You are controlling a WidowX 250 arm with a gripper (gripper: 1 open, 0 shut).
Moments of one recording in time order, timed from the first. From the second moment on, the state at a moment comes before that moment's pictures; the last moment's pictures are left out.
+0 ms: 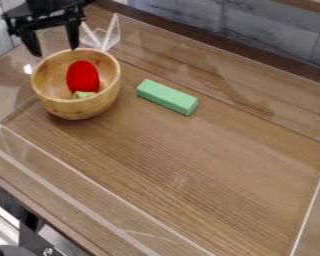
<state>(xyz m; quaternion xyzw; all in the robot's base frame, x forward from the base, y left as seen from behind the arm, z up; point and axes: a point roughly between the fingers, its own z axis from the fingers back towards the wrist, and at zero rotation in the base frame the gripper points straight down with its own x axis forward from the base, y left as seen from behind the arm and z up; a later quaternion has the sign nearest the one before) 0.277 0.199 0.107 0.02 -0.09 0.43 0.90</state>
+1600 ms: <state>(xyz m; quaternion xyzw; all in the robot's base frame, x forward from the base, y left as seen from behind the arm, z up) 0.296 0.172 0.069 0.04 -0.08 0.37 0.93</state>
